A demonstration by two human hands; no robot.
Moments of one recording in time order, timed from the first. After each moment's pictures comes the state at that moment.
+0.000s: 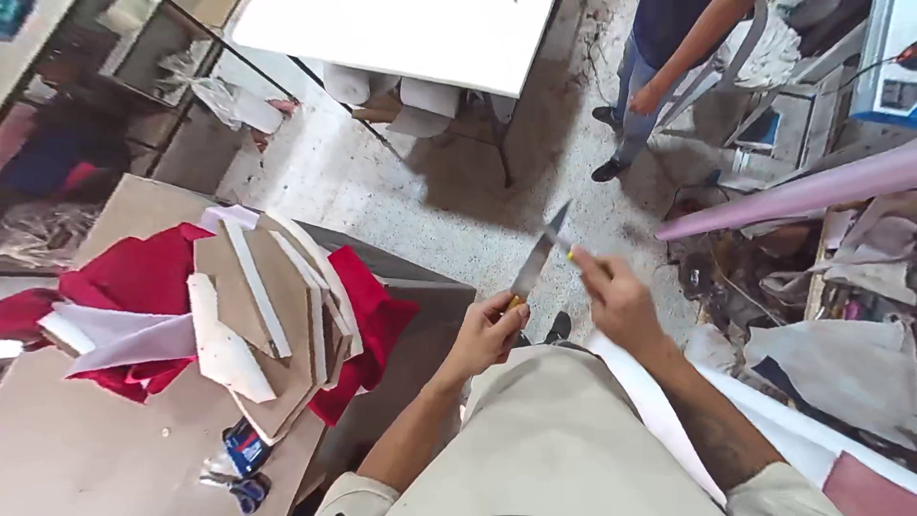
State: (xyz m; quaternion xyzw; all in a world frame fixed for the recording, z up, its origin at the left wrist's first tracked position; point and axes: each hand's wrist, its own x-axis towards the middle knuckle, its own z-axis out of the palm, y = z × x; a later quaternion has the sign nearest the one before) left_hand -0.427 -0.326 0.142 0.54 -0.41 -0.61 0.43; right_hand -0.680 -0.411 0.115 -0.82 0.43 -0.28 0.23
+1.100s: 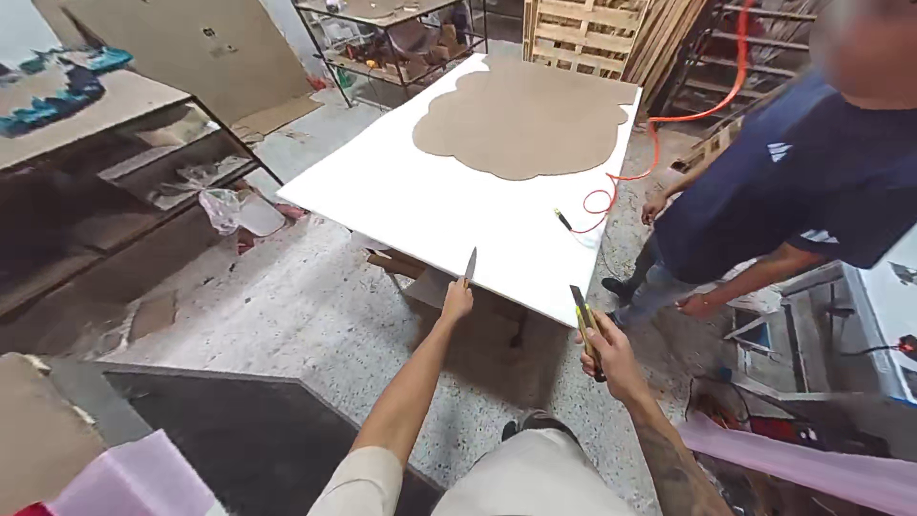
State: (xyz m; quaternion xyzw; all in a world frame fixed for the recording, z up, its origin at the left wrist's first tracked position) left_hand 0.055 -0.970 -0.019 0.82 -0.44 -0.31 0.22; right_hand -0.331 -0.919 0.124 -0.51 0.44 -0.34 0.65
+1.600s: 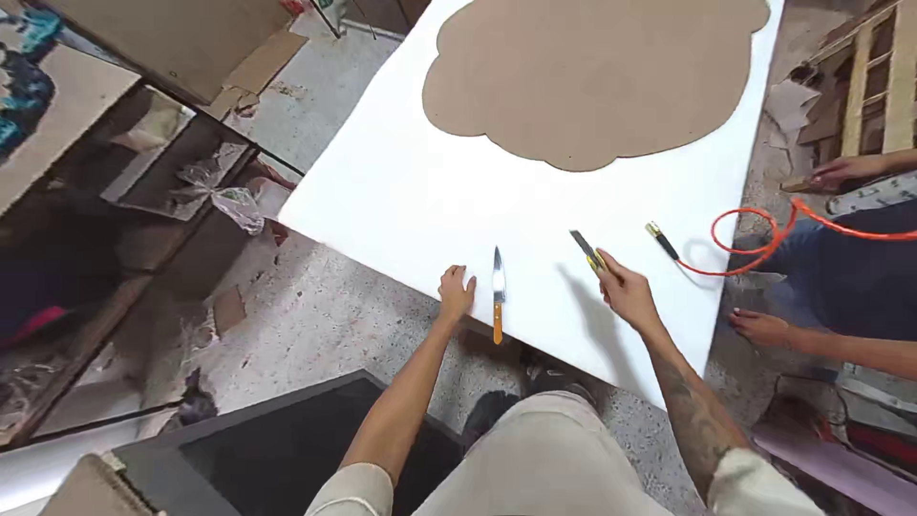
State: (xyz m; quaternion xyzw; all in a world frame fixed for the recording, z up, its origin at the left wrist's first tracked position) left_hand 0.332 -1.161 -0.090 0.83 -0.48 -0.22 0.17; right_hand -0.066 -1.276 0.019 -0.69 0.52 -0.22 0.46
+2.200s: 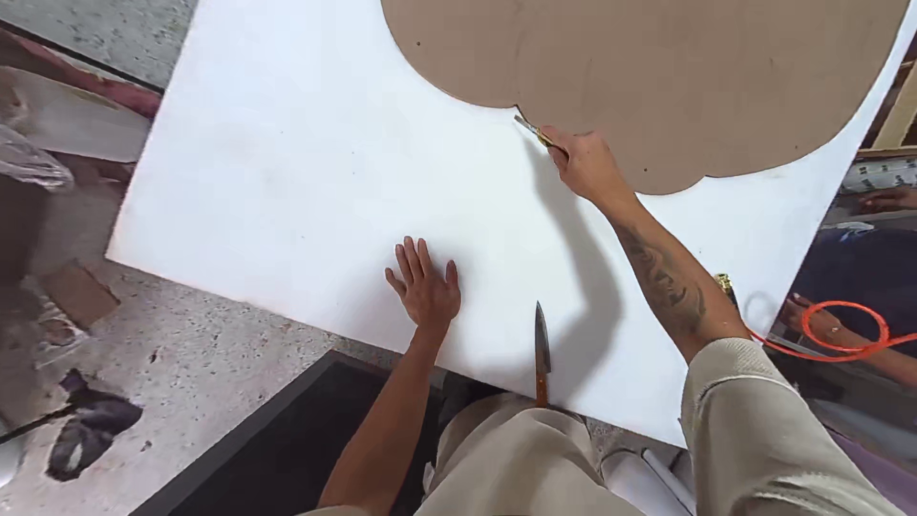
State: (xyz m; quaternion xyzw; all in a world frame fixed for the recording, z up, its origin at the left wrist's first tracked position) left_hand 0.512 -1.307 -0.150 0.88 -0.46 -0.06 0.07; right_hand 0.303 -1.637 -0.050 -0.88 0.43 -0.02 0.19
